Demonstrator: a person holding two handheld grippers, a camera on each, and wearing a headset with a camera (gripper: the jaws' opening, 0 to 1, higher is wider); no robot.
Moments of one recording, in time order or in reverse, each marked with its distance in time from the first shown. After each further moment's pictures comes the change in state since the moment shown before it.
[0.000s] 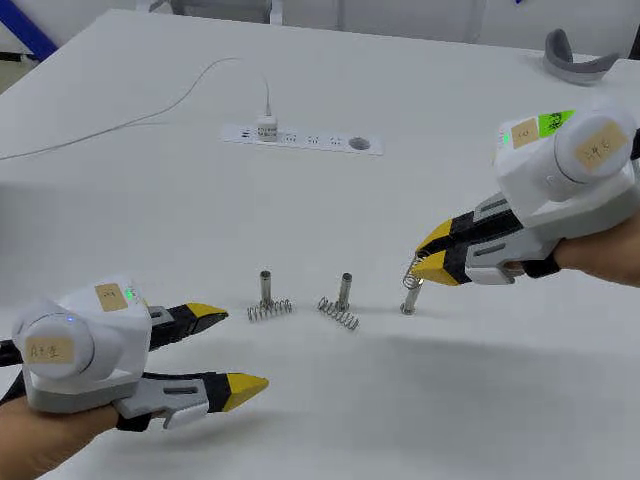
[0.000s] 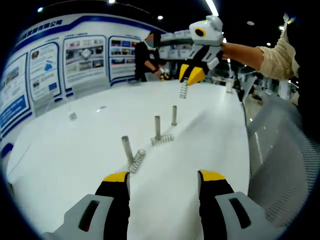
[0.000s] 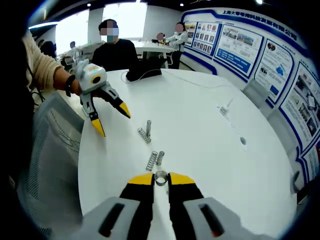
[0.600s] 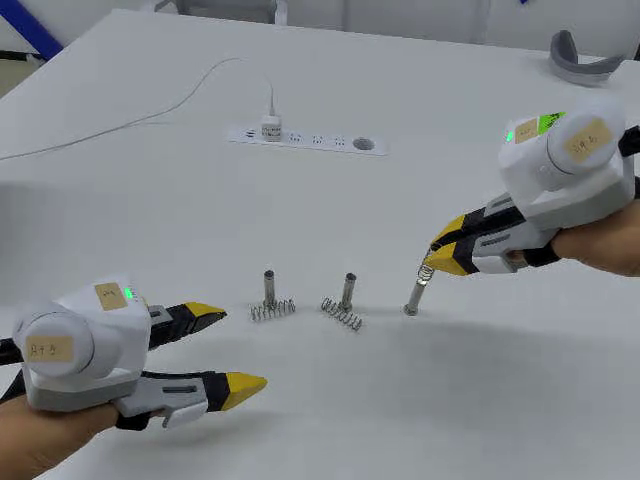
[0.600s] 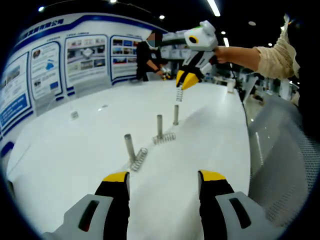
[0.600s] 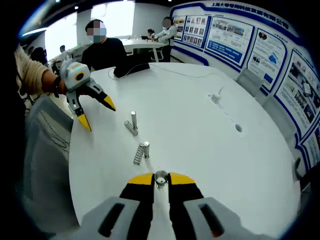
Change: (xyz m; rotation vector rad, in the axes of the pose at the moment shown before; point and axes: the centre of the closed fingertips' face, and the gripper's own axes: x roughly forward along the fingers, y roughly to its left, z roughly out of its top) left arm -0.002 0.002 -0.002 -0.009 0.003 0.011; right arm 0.014 -0.024 -0.025 0.084 0.038 -0.026
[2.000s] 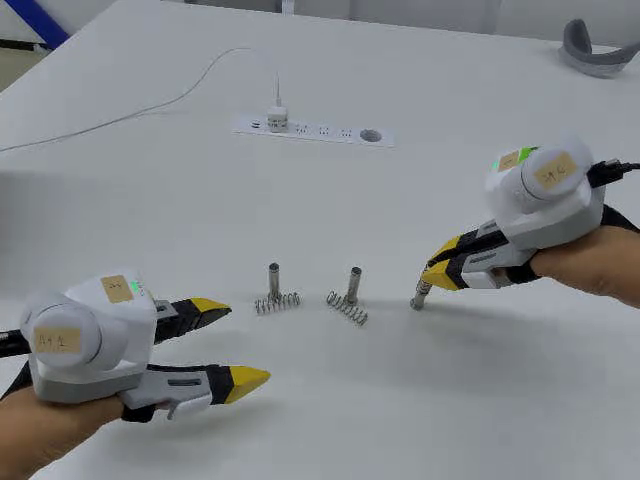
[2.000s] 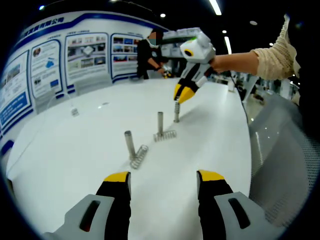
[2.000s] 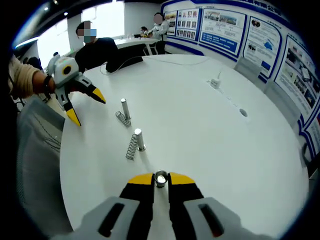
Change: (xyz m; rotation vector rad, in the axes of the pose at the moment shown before) left arm 0.002 0.000 -0.004 -0.009 0.016 0.001; right arm 0.036 -0.003 -0.028 0.078 0.021 0.010
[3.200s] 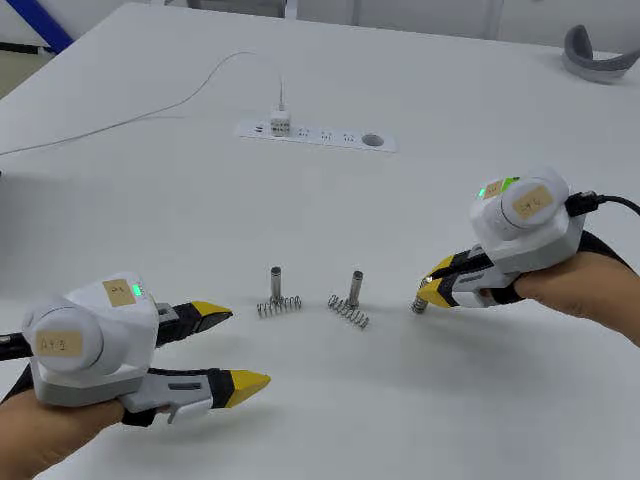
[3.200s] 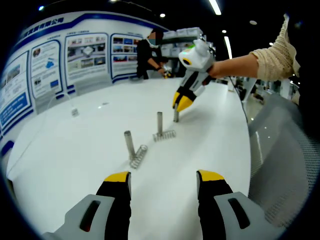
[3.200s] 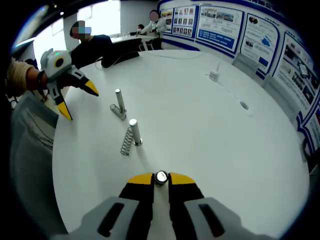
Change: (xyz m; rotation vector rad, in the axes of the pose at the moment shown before) left arm -0.001 0.001 -0.001 0.003 -0.001 0.002; right arm 0.018 -0.002 -0.016 0.021 0.020 -0.023
